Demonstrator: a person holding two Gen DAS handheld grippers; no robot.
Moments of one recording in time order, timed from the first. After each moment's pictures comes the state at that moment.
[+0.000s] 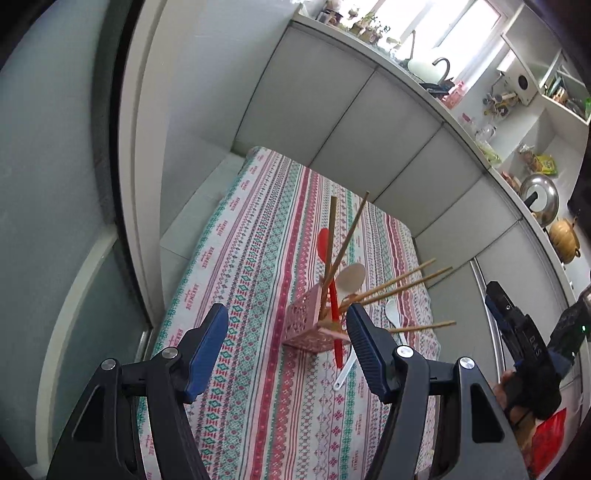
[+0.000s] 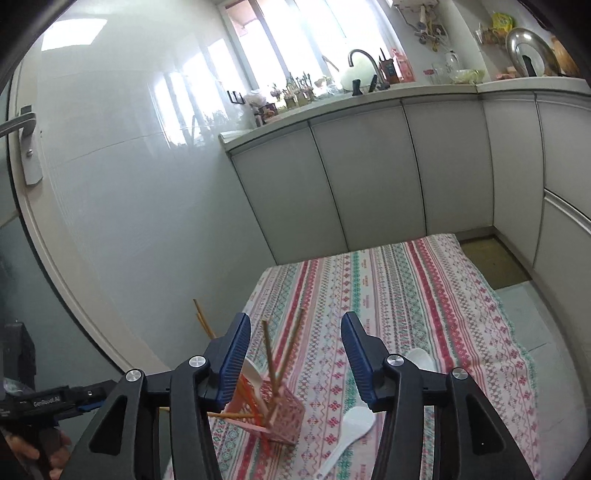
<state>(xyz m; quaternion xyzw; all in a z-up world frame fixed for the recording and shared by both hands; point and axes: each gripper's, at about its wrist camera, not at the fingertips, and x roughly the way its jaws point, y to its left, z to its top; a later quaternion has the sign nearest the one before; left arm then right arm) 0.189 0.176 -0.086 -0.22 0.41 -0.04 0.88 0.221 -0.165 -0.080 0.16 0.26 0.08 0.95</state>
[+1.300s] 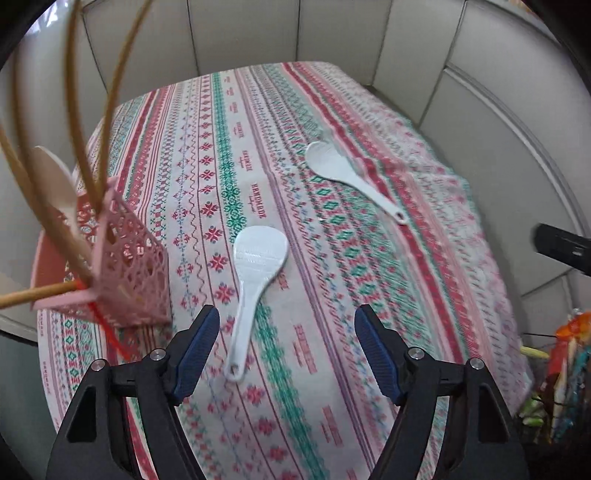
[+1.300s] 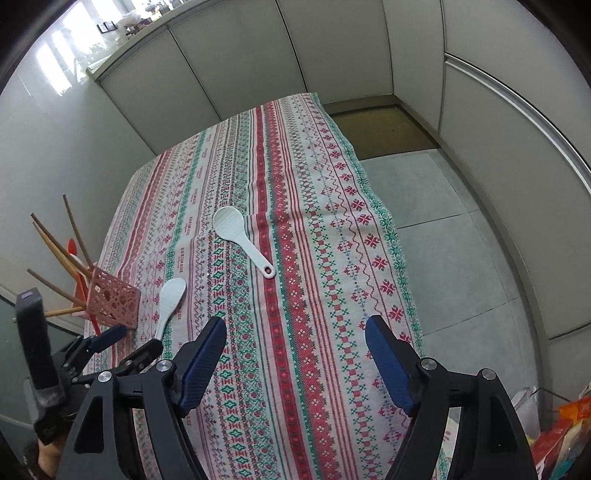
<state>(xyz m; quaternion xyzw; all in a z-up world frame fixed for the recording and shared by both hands) 0.248 -0.108 -0.236 0.08 0.52 -0.12 0.84 0.194 -0.323 -0.199 0.19 0.49 -0.03 0.85</state>
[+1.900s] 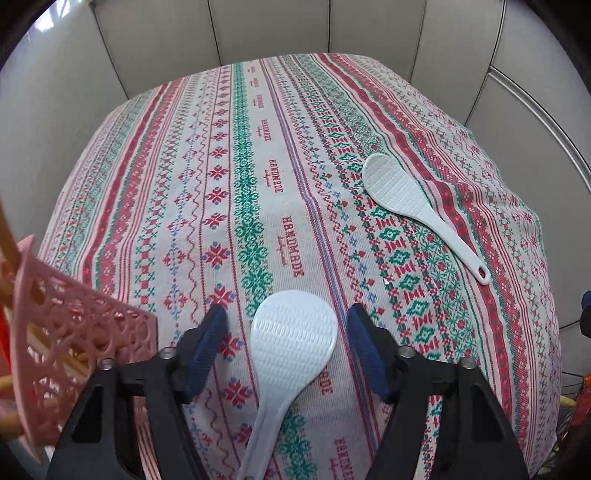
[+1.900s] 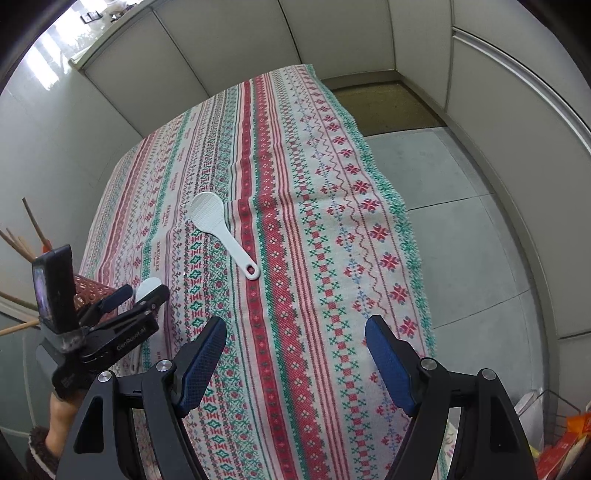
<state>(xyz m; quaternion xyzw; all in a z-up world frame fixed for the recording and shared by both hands) 0.322 -0.115 -0.281 0.08 0.51 -0.08 0.85 0.237 -0.329 -0.238 0.19 0.52 -0.02 0.83</state>
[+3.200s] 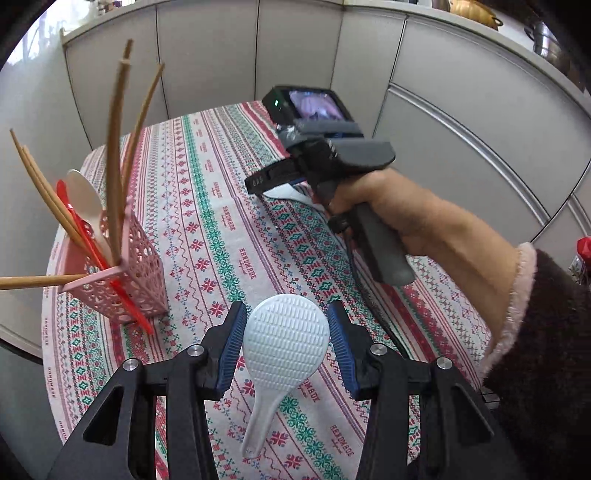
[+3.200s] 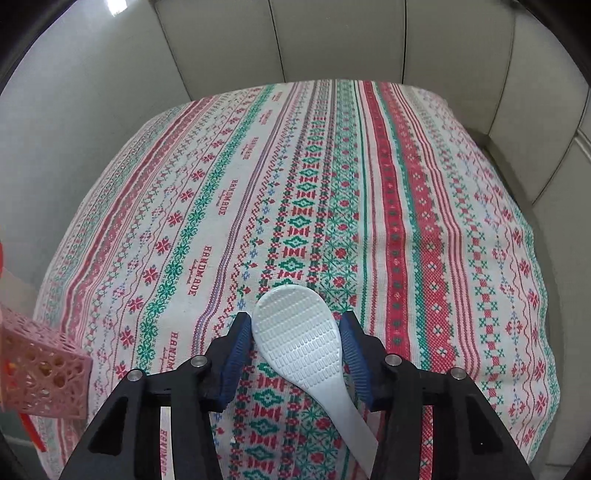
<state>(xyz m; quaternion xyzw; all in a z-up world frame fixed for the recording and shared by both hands) 0.176 -0.086 -0.181 0.07 0.45 -0.22 0.86 0.397 -0.214 -0.282 0.04 0.49 0.05 0.87</state>
